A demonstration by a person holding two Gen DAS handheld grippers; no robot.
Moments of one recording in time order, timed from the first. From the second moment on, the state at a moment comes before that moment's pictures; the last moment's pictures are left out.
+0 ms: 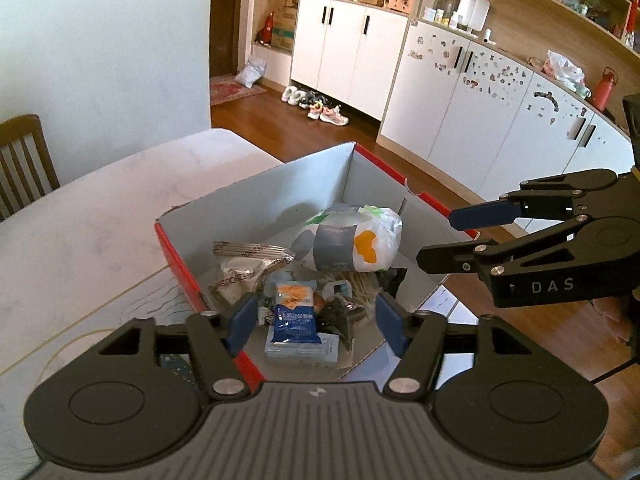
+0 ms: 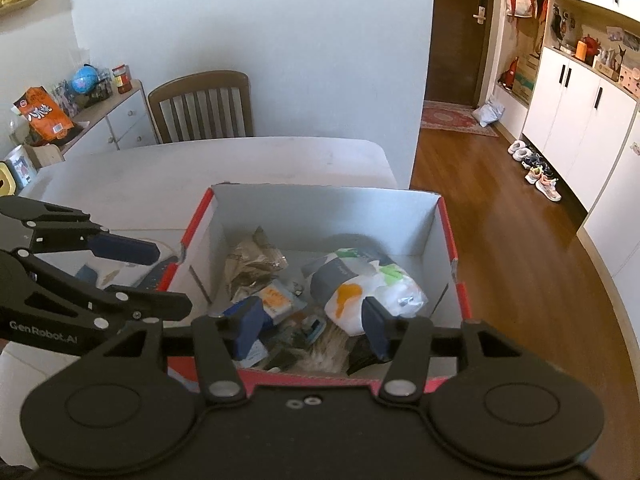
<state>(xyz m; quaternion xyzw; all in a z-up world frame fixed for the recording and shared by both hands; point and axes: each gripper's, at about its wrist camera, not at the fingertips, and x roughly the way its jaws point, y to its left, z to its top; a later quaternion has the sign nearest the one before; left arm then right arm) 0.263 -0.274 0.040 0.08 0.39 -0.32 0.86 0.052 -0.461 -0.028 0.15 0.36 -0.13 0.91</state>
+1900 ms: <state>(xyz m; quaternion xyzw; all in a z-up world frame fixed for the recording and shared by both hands) 0.193 -0.201 0.032 0.02 0.36 -0.32 0.88 -0.006 -0.373 -0.025 0.19 0.30 -0.16 0.92</state>
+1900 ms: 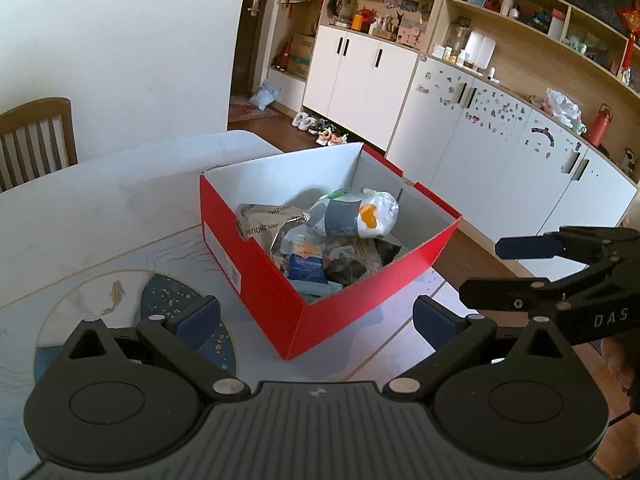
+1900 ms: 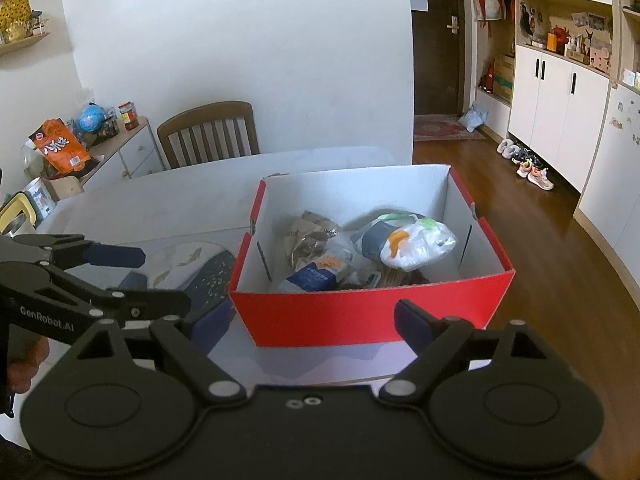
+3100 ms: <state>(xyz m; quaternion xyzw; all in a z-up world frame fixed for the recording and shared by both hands) 0.198 -0.154 0.028 0.00 0.33 -0.27 0.90 0.016 -0.360 -0.030 0.20 0.31 -0.16 0.92</state>
